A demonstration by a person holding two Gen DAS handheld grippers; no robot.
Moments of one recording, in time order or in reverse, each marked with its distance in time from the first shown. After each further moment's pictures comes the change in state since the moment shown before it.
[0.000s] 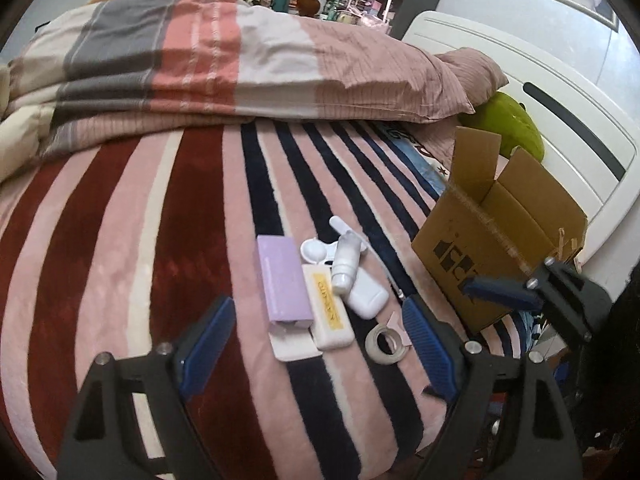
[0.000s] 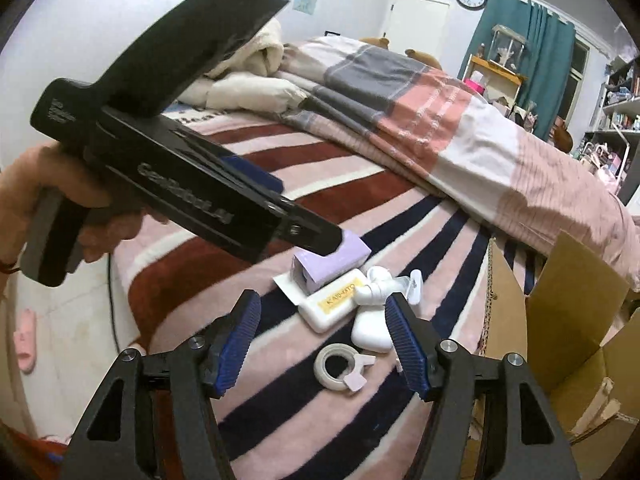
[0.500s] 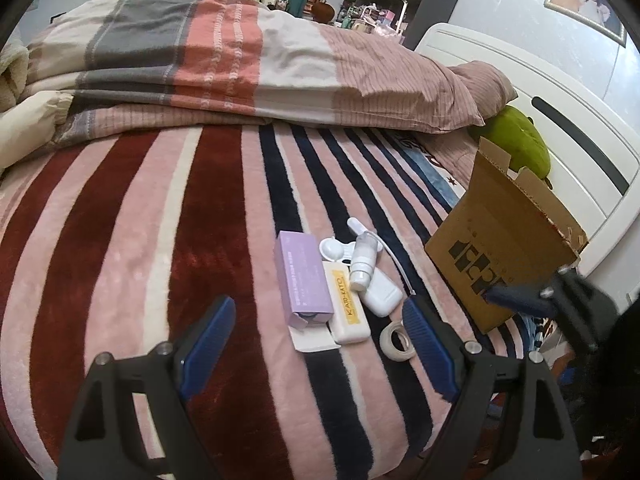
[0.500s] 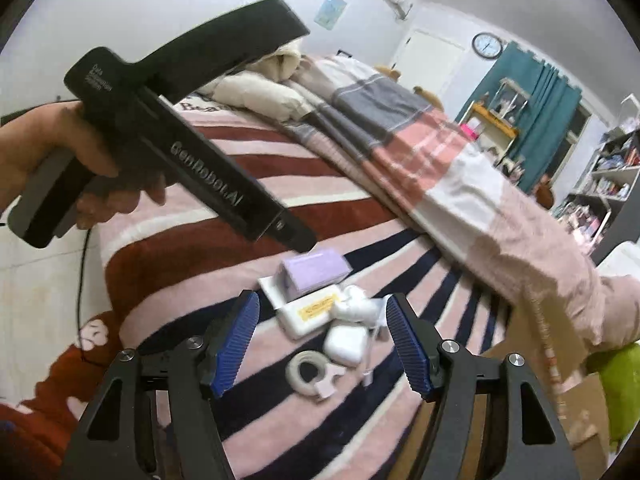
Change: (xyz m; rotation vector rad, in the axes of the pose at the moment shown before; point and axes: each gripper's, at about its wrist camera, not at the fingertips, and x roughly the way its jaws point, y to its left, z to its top) left arm -0.008 0.016 -0.010 -0.042 -0.032 0.013; right arm -0.010 0.019 -0.005 -0.121 -0.027 -0.037
